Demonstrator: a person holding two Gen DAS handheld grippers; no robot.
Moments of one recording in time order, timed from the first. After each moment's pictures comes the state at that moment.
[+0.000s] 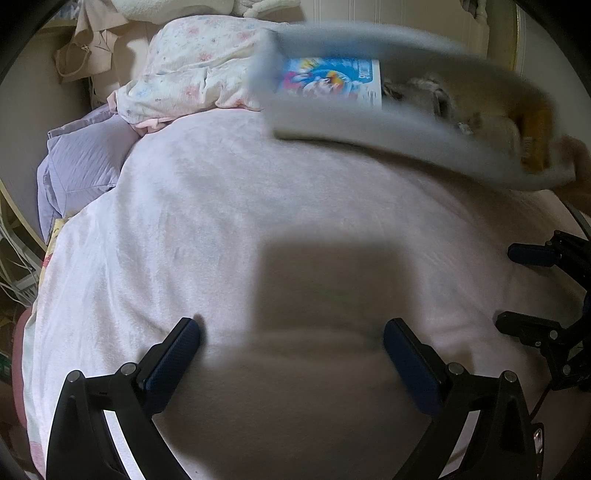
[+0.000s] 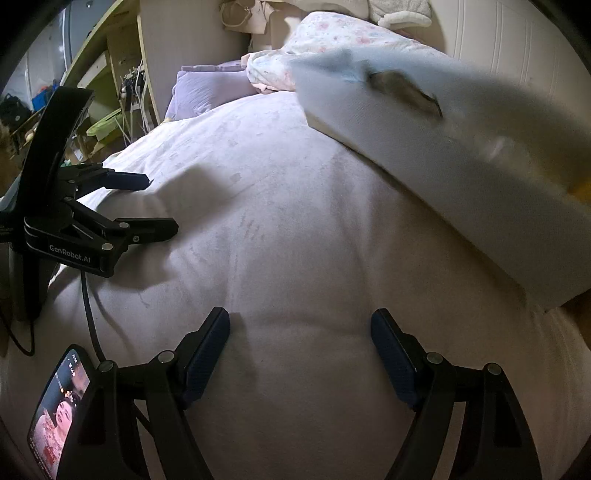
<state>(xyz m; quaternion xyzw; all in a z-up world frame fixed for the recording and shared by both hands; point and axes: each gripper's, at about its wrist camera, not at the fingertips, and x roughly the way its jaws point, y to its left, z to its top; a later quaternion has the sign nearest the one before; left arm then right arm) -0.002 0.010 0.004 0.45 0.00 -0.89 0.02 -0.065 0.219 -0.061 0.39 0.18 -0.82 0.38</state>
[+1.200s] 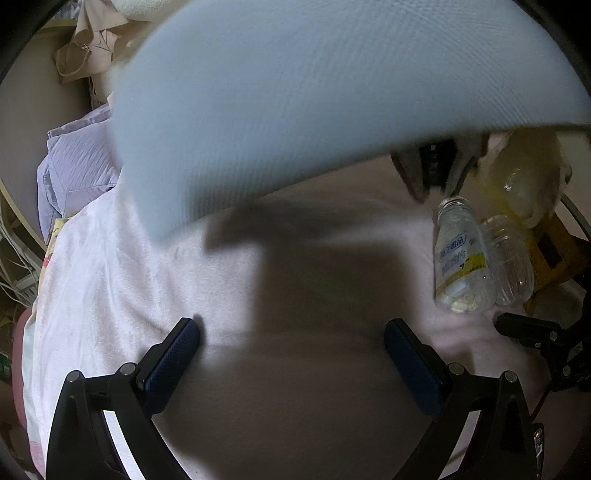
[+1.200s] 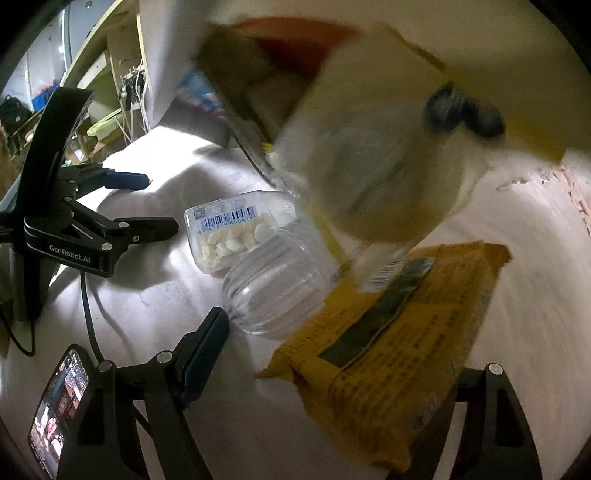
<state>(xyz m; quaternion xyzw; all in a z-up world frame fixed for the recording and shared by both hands) -0.001 0.010 0.003 0.45 0.00 -0.89 0.02 -0.064 0.200 -0.060 0.40 0.18 -0.81 0.38</state>
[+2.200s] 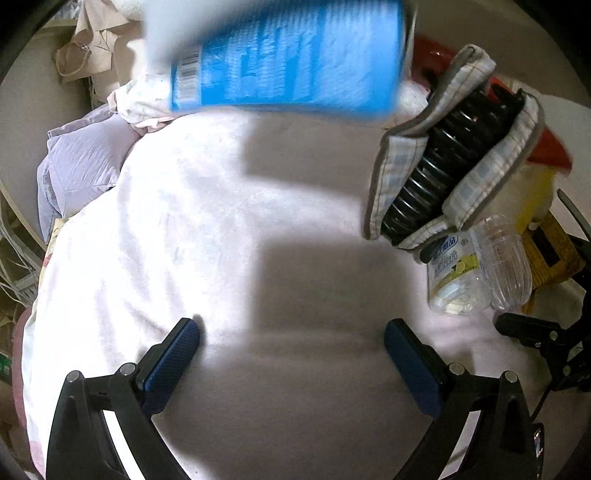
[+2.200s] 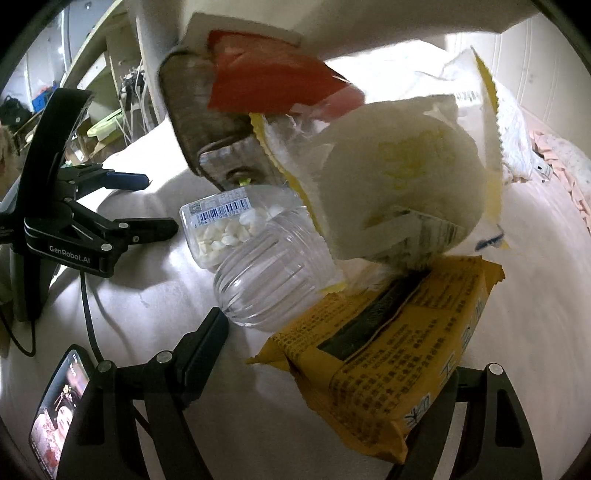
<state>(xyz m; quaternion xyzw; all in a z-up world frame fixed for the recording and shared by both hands) -0.001 0.011 0.004 0.45 0.00 -0.89 0.02 -0.053 0.191 -0.064 0.40 0.18 -0.81 0.39</state>
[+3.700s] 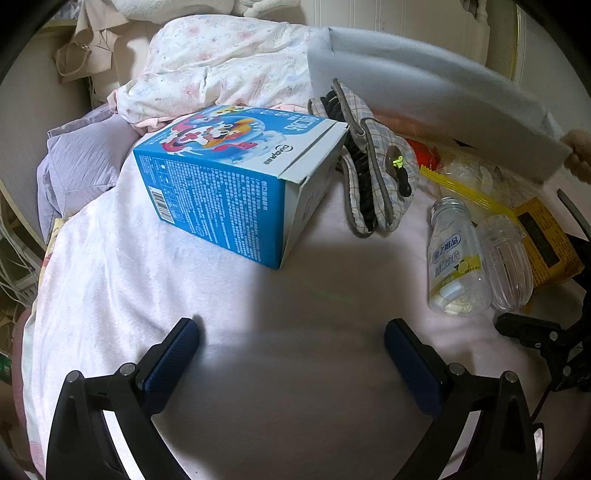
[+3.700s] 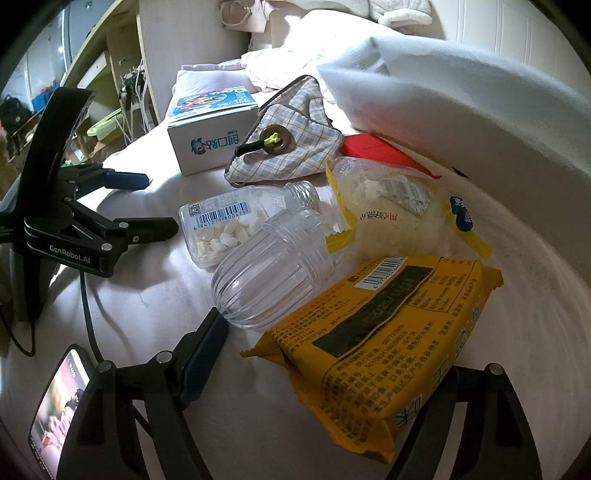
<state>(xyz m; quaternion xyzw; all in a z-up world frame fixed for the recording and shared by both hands) -0.001 0.011 0.005 0.45 0.00 -0.89 0.02 -0.045 0.190 -0.053 0.40 0.18 -0.81 0.39</state>
